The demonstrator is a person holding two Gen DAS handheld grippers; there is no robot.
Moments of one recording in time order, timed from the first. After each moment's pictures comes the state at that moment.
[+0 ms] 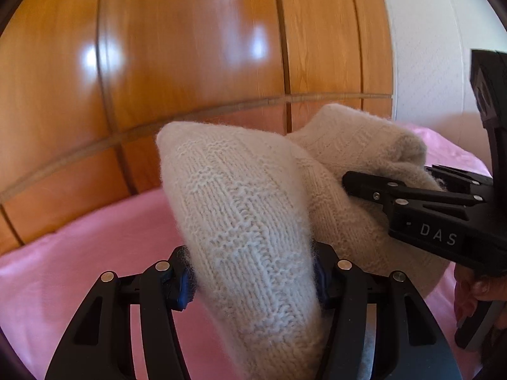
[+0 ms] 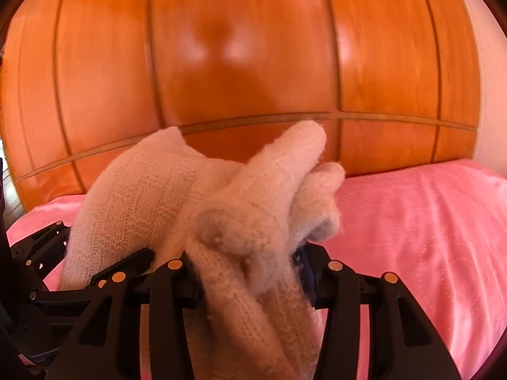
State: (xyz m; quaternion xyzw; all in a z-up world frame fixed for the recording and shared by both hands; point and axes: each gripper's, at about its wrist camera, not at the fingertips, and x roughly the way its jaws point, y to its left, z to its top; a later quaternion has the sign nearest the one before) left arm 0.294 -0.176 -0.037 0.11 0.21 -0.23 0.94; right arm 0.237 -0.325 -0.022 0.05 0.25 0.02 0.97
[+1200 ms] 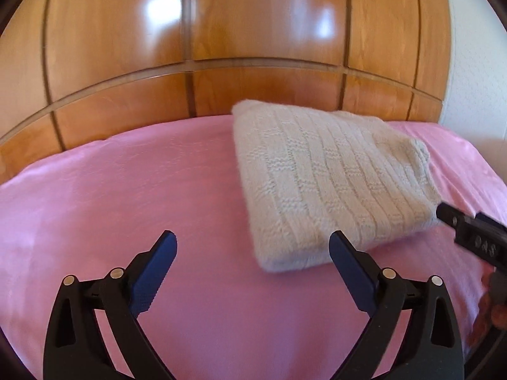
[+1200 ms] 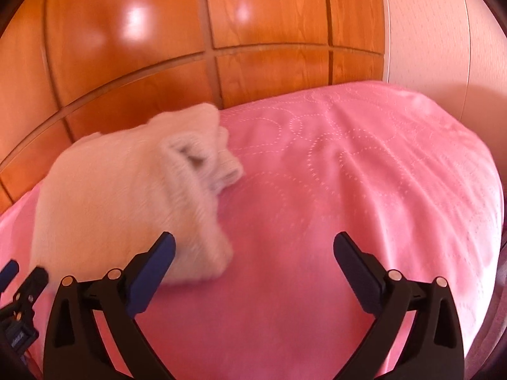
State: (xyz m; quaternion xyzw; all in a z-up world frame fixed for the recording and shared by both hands) left arm 0.224 -0.120 -0.064 0.03 0.28 -0.10 0.95; right arm 0.171 -0.368 -0.060 0.11 0.33 -0.18 0.92
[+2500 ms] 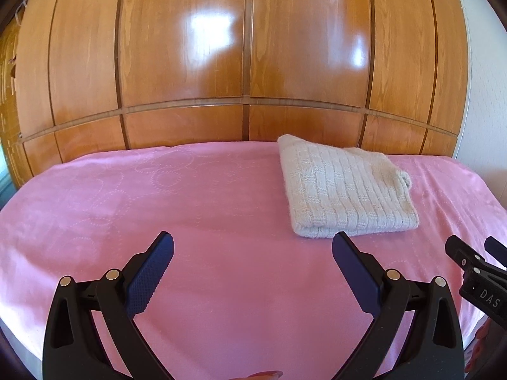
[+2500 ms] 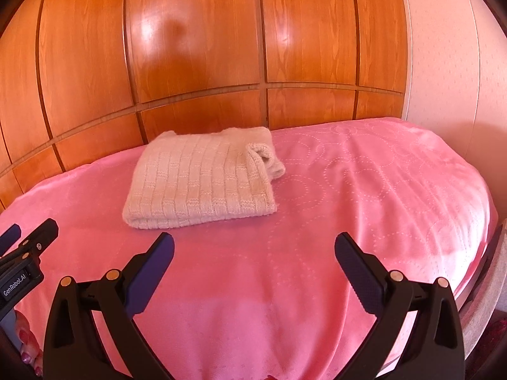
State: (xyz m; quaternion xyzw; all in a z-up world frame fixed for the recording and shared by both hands) left arm 0.109 -0.081 -0.010 0.01 0.23 -0.03 0.97; right arm 0.064 -0.310 0.000 0.06 0.30 -0.10 0.95
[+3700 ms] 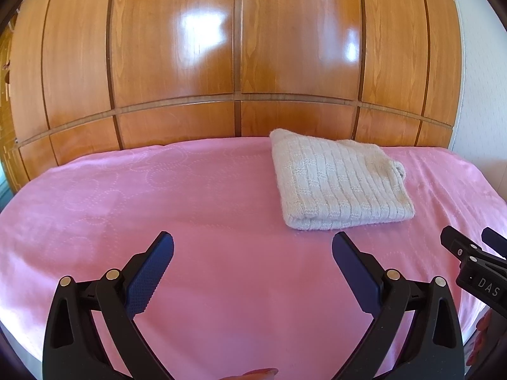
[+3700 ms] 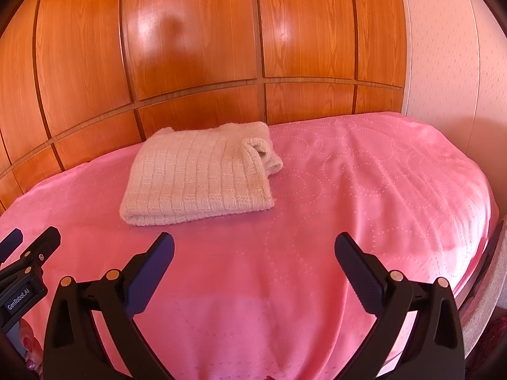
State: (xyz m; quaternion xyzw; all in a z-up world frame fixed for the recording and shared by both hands) left arm 0.106 -0.091 -0.018 0.02 0.24 -0.03 0.97; right arm 0.064 -0.316 -0.002 0.07 0.31 -0.10 0.94
